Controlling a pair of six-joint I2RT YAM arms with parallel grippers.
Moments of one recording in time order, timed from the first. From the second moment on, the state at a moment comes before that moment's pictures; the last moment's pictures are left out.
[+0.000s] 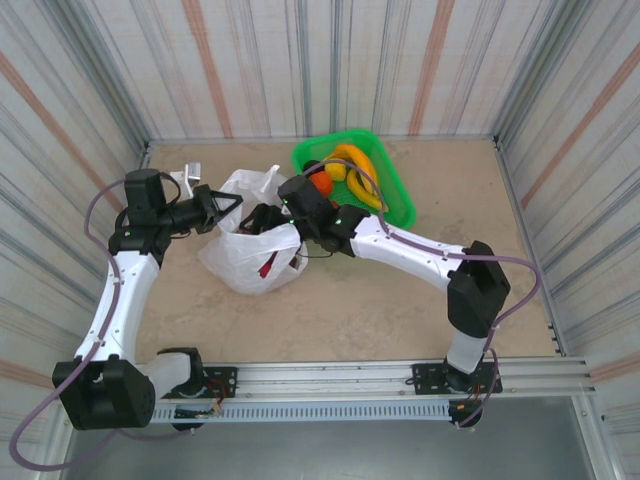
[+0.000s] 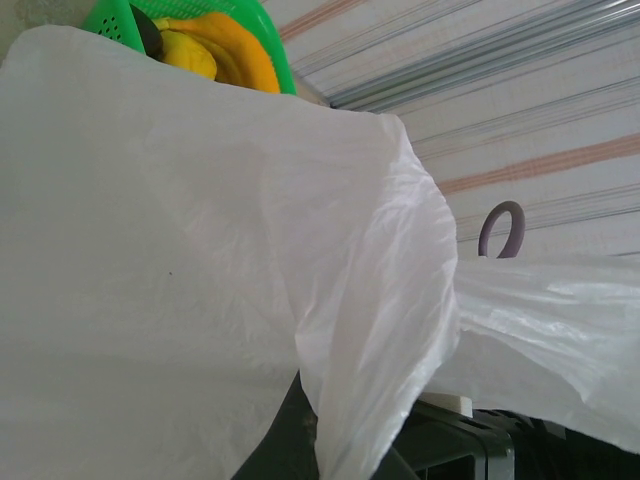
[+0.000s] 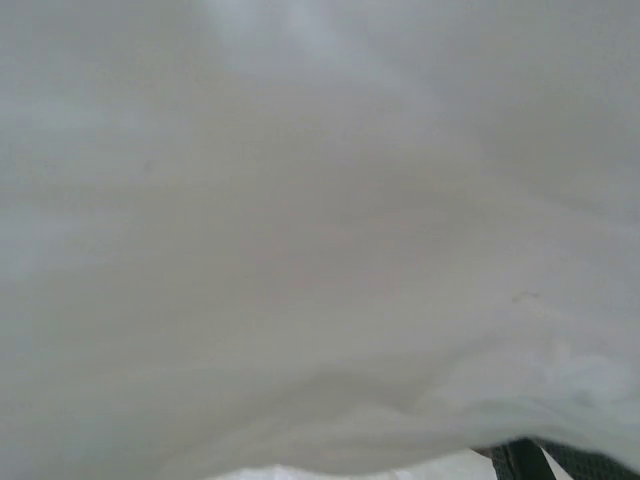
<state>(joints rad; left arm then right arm) 0.03 1.11 1.00 -0.40 0.90 -0.73 0.96 1.77 1.50 -0.32 -0.23 1.16</state>
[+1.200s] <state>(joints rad) 0.03 1.11 1.00 -0.40 0.89 -0.73 0.71 1.43 1.32 -0.44 -0.27 0.86</state>
